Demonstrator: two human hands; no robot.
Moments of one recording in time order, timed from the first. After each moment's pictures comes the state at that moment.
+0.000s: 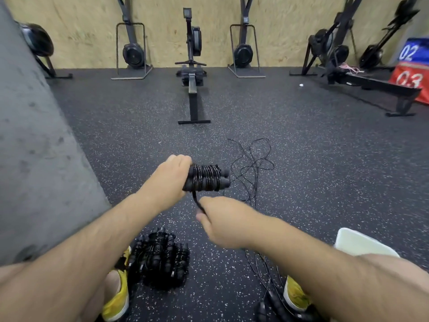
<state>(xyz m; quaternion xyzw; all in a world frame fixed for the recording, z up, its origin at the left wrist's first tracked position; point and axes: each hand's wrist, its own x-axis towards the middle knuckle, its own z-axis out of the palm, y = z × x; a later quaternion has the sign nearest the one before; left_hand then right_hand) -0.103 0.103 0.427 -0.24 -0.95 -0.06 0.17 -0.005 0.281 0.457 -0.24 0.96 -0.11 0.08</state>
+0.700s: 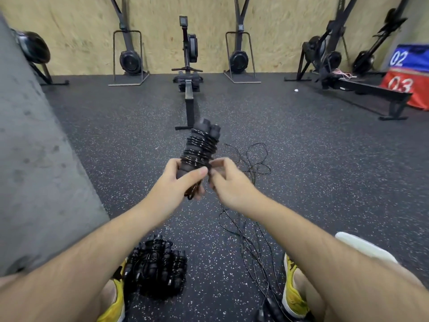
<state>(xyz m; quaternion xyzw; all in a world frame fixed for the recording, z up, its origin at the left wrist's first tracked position) -0.056 0.136 0.459 -0.12 -0.68 -0.72 -0.02 -0.059 0.298 0.464 -0.10 0.84 -0.53 -0.01</state>
